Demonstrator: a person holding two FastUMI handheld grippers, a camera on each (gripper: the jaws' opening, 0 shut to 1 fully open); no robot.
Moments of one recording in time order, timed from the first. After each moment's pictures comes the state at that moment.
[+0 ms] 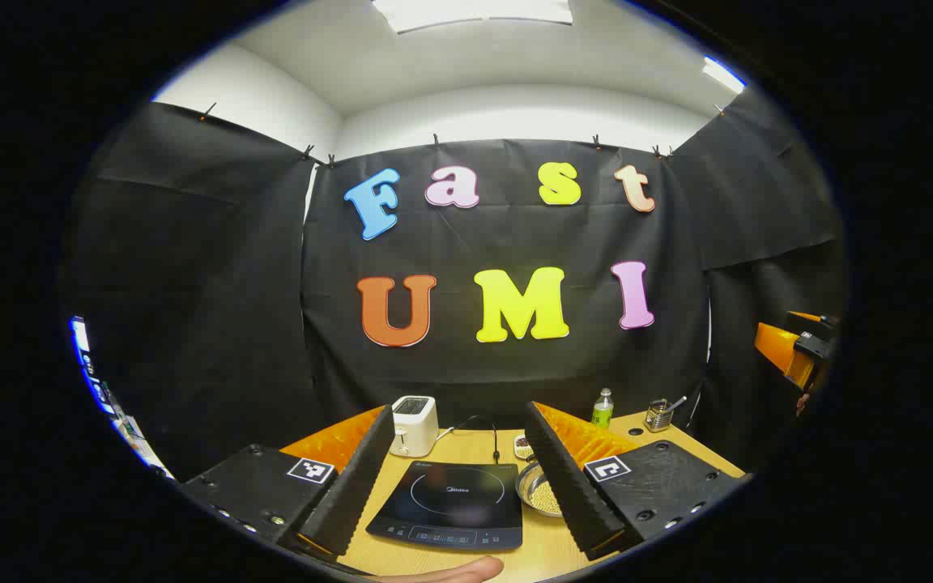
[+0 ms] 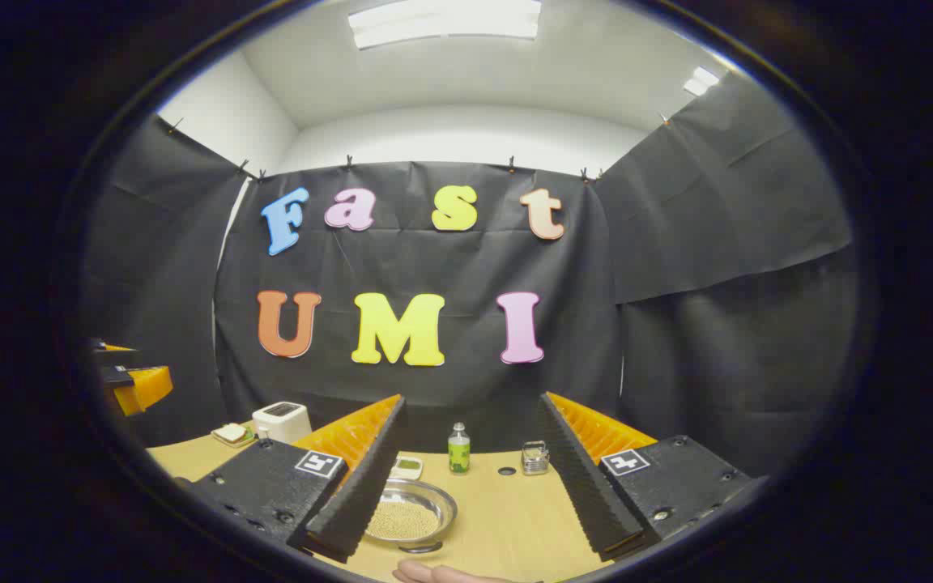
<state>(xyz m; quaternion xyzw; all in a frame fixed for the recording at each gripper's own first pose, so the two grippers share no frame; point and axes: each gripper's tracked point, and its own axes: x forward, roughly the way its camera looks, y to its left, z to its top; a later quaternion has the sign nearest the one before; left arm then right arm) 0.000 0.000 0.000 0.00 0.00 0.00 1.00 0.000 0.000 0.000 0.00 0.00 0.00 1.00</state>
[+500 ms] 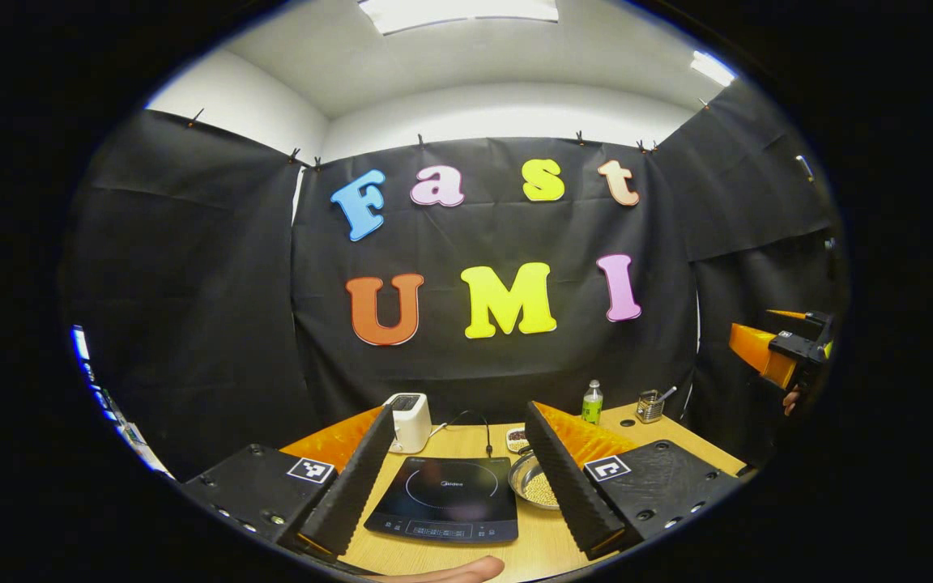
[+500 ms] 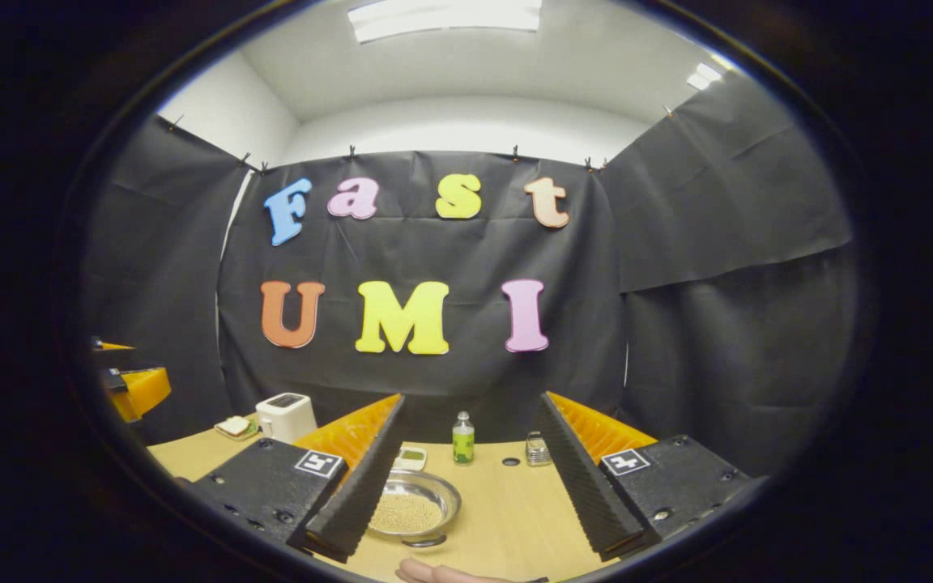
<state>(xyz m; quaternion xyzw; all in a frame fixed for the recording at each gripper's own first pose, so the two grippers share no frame) -0.012 -0.014 0.000 0.02 0.00 -0.01 1.00 0.003 0.002 -0.014 0.00 0.02 0.00 1.00</state>
